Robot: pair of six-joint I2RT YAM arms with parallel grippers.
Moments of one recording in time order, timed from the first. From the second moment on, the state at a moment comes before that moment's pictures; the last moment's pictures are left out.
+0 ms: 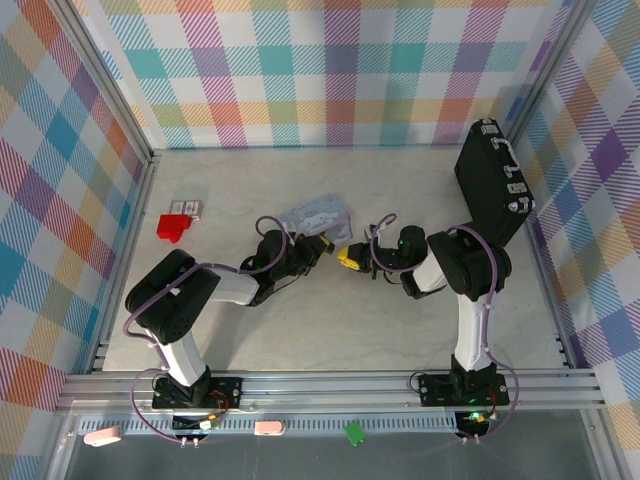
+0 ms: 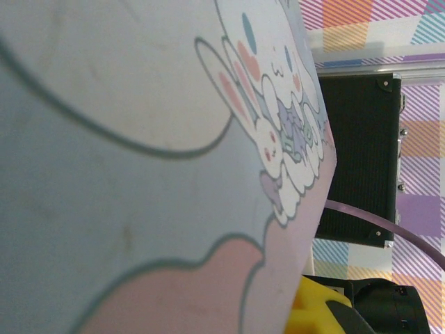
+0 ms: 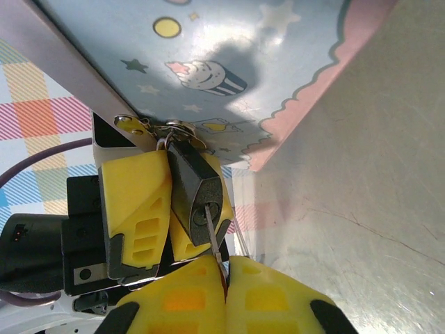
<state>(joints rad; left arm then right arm) -0.63 1.75 0.65 0.76 0.24 -1.37 0.38 2.05 0.62 1.25 -1.02 1.45</state>
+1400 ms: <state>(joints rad) -0.66 1.77 0.62 0.71 0.29 -1.33 0.47 1.96 0.43 1.26 -0.79 1.40</state>
